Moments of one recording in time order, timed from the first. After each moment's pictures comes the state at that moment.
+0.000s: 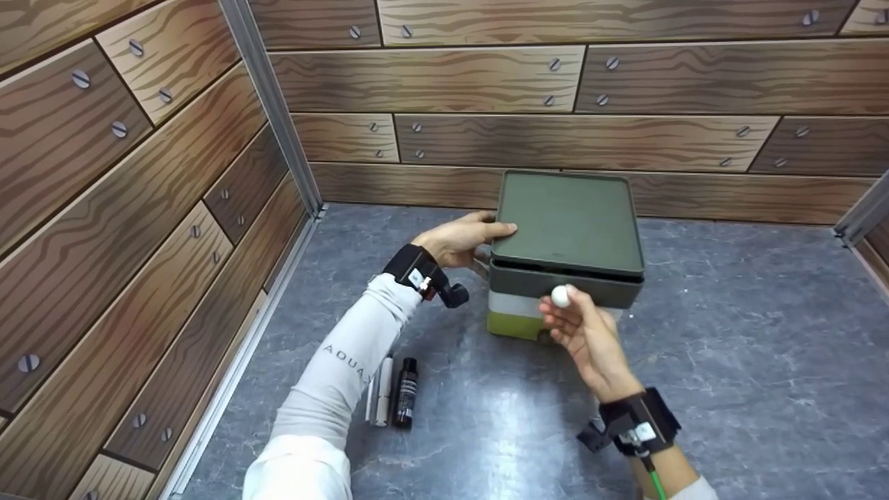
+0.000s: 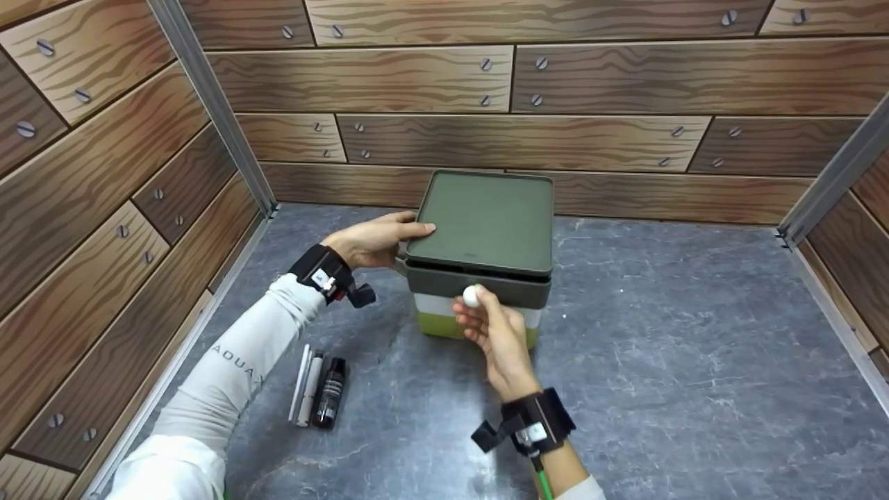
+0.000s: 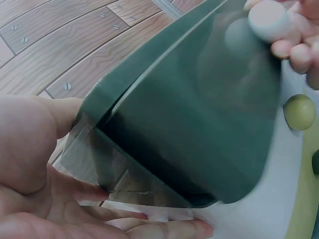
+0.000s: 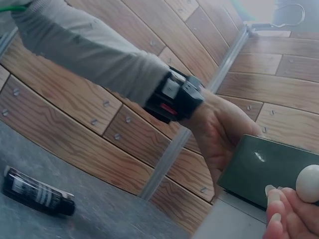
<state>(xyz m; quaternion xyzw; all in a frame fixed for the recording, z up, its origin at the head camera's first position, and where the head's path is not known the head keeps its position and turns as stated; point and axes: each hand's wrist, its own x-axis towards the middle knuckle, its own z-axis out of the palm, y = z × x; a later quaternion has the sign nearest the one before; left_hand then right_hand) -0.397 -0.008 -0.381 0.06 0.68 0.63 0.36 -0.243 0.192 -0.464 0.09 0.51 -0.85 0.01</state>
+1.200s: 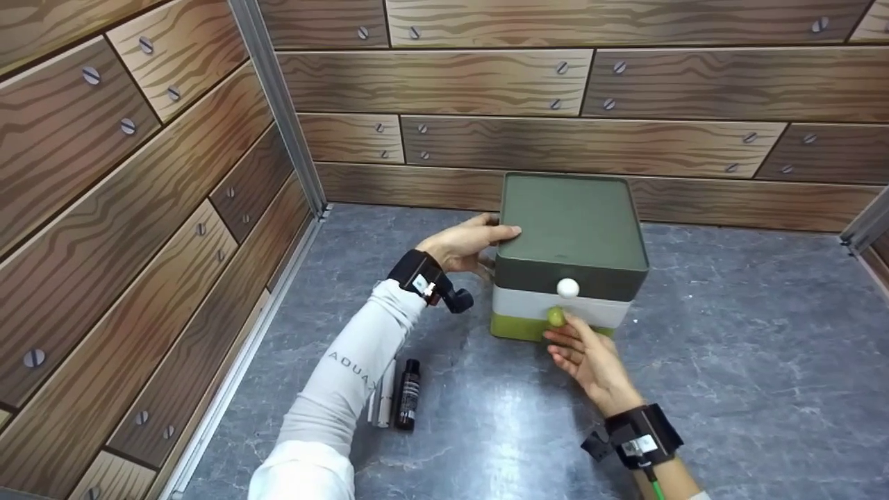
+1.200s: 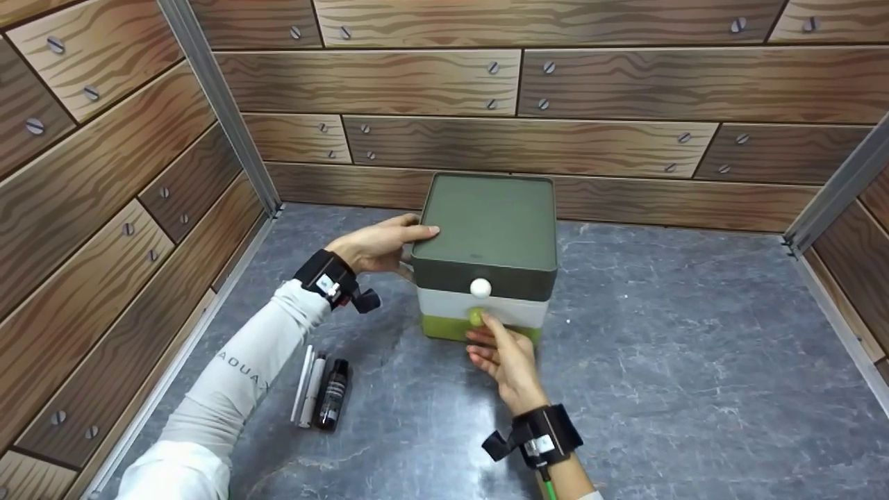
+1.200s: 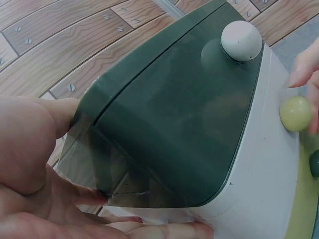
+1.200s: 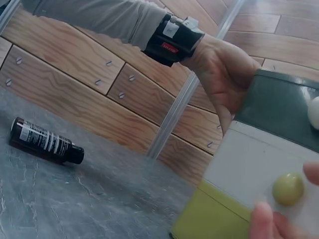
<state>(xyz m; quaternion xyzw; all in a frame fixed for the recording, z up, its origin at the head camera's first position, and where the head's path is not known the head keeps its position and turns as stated) -0.394 -0.011 -0.383 0.06 0.68 0.64 0.35 -0.248 0.208 -0.507 0.17 0.54 -0.82 0.09</state>
